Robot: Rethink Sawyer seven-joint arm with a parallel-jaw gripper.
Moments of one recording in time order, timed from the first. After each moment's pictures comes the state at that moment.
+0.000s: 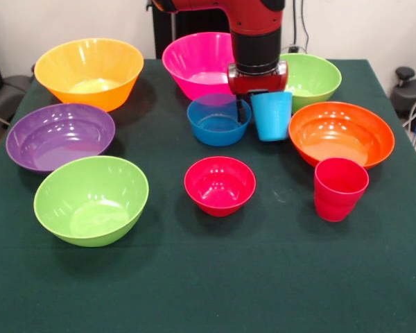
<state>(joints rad) -0.36 -0.47 0.18 1.92 -0.26 0.13 1.82</state>
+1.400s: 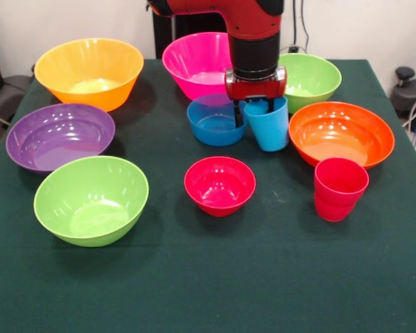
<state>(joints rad) -0.37 -0.47 0.19 1.88 -0.26 0.17 1.82</state>
